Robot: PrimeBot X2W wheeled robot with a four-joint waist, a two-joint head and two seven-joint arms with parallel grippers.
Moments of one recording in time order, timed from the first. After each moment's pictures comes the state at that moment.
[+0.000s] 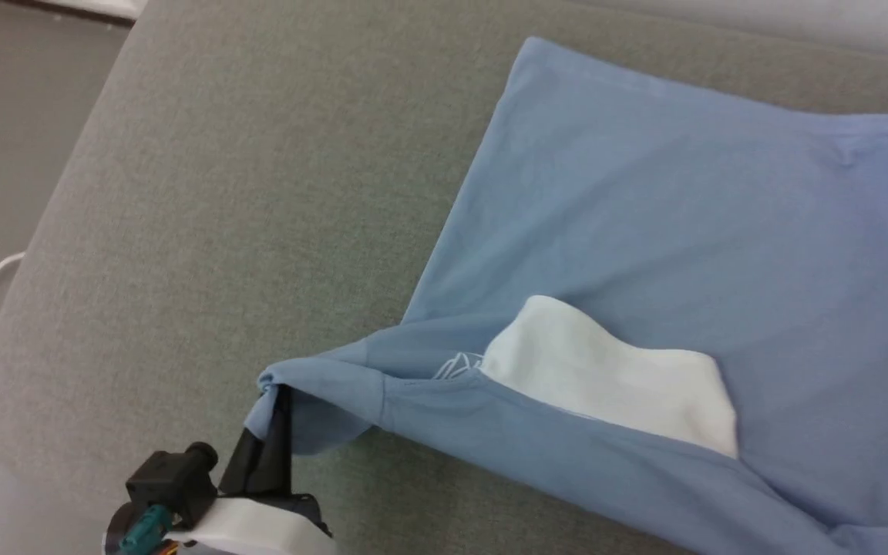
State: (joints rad) left arm 0.08 0.31 -0.37 -0.19 -0.51 0.31 -0.17; right arm -0.79 -0.56 0.02 0.56 0.47 0.13 0.79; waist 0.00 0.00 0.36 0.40
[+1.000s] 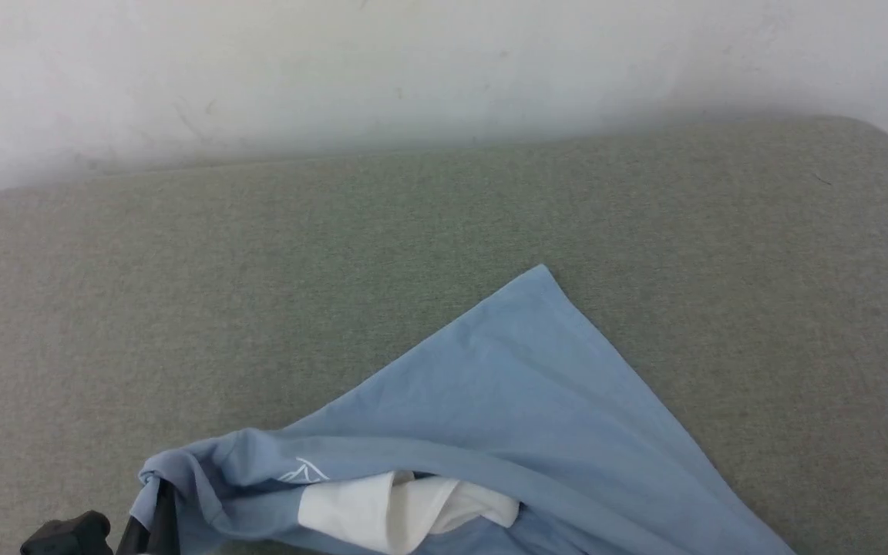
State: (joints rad) left arm 0.28 0.44 -0.22 -0.21 -0.58 0.42 -0.07; right arm 0.50 -0.14 -0.28 -0.28 0.65 0.13 0.79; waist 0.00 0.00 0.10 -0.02
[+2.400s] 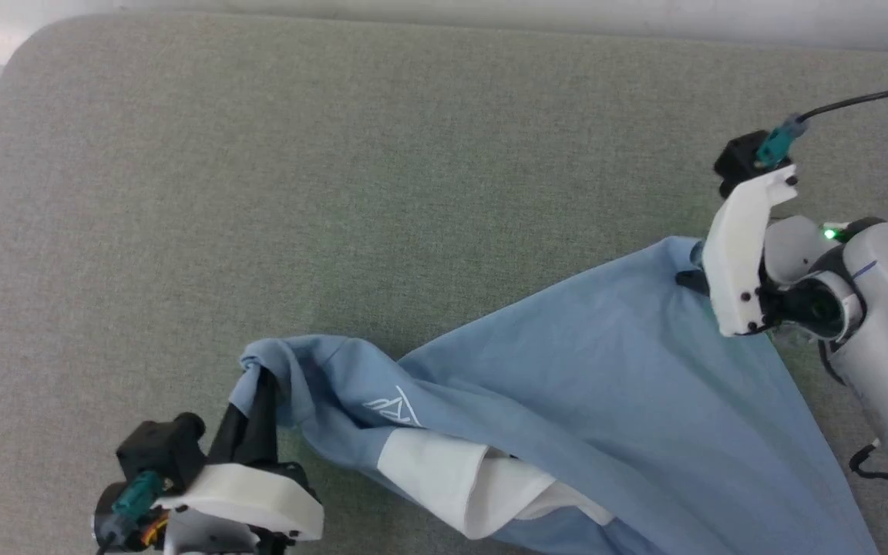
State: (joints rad) left arm 0.01 0.32 -0.37 -0.13 -0.54 0.35 -0.14; right arm -0.79 -0.41 0.56 0.57 0.77 0.13 0.86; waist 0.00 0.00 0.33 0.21
